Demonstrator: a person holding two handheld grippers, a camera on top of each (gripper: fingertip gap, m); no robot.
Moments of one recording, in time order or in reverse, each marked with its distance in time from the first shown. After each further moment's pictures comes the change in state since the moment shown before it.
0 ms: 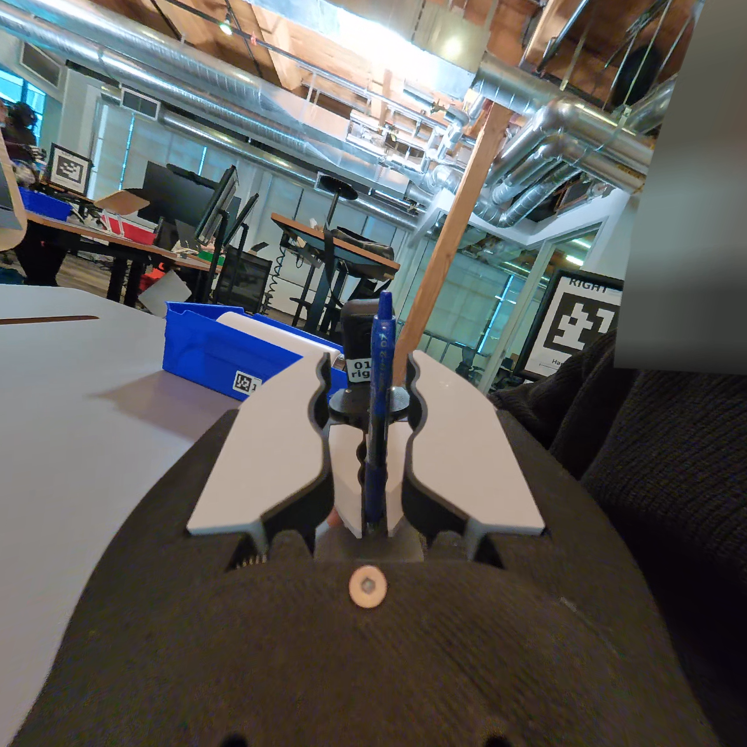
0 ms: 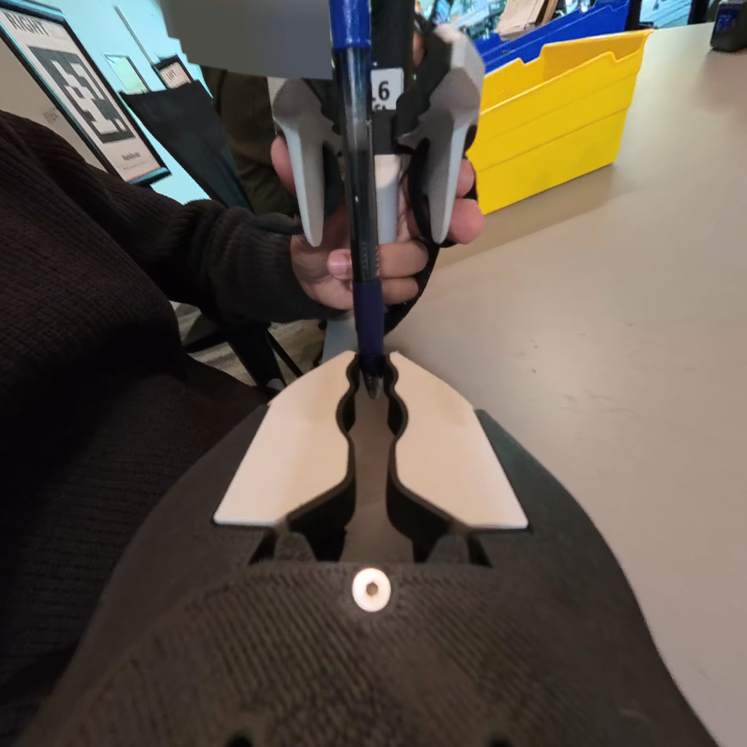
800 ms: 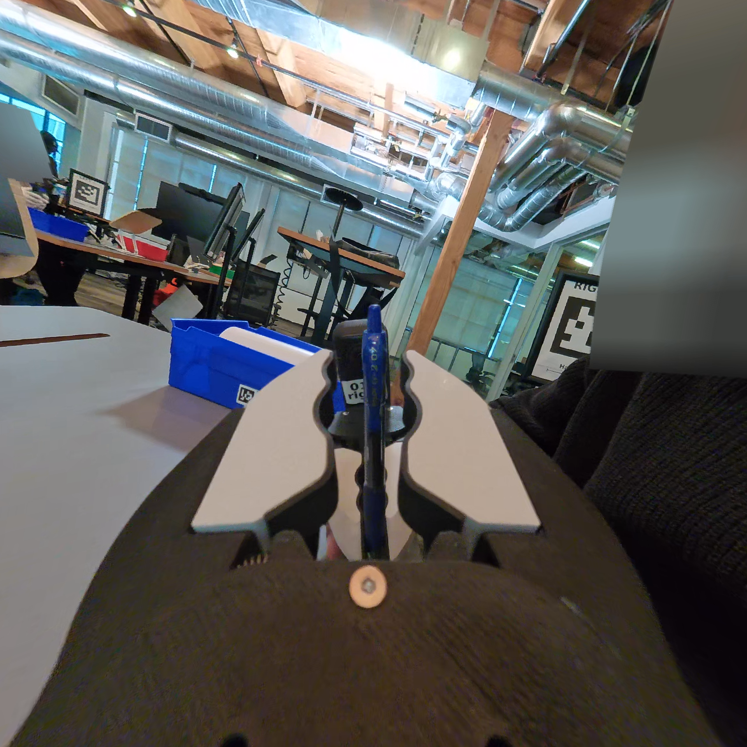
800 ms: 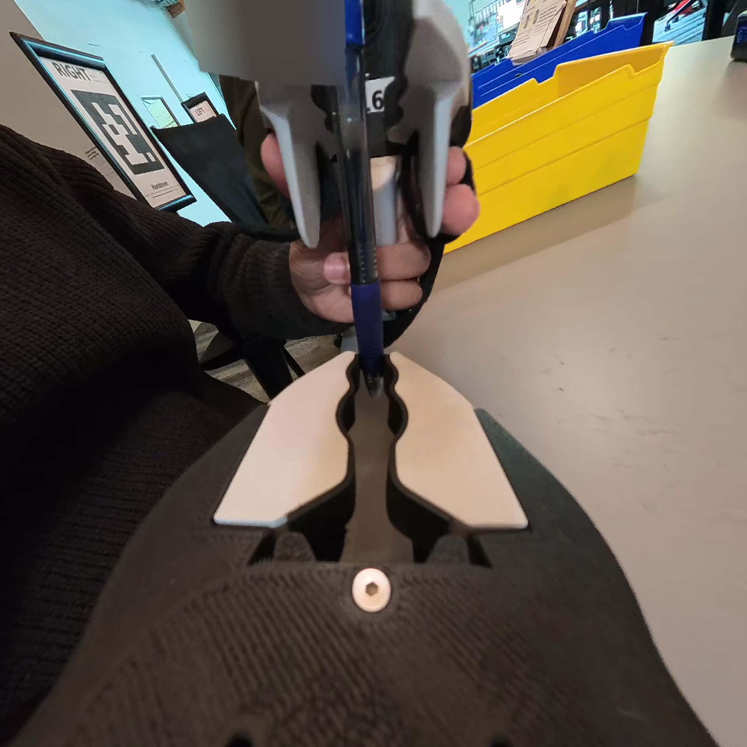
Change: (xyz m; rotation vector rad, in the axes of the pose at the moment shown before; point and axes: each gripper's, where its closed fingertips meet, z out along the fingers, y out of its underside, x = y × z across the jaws) left arm 0.010 -0.009 0.002 0.023 -0.014 0.036; right arm -0.008 -0.004 0.011 0.049 -0.038 0.026
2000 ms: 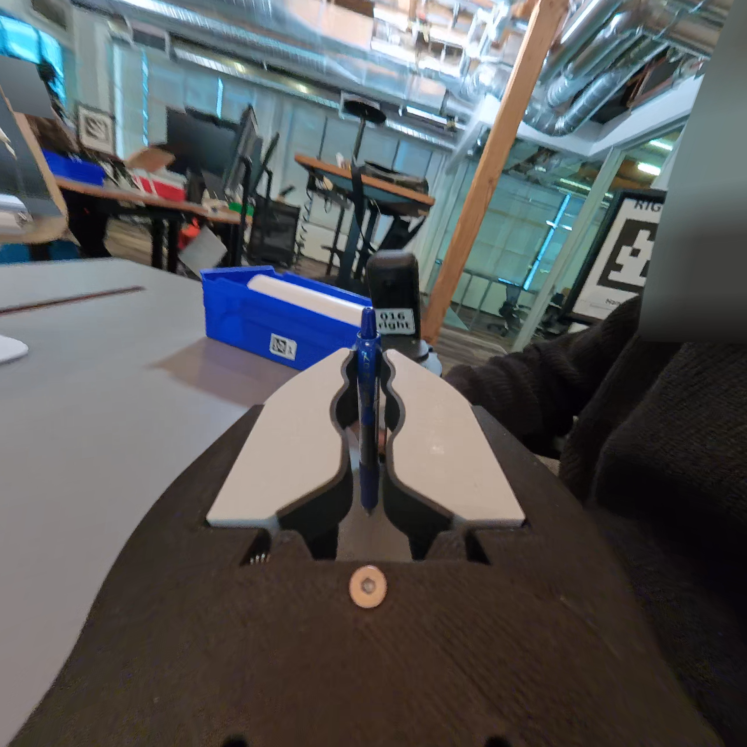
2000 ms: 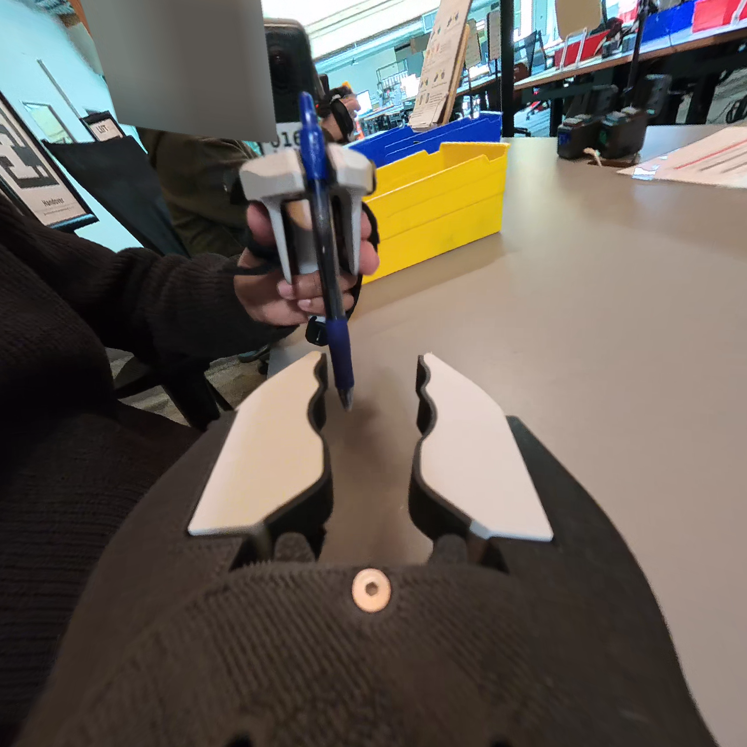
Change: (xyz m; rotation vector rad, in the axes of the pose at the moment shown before) left arm -0.017 0.014 -0.007 -0.201 -0.060 0.067; right arm 0.035 -0.023 -0.034 0.084 0.212 -0.091
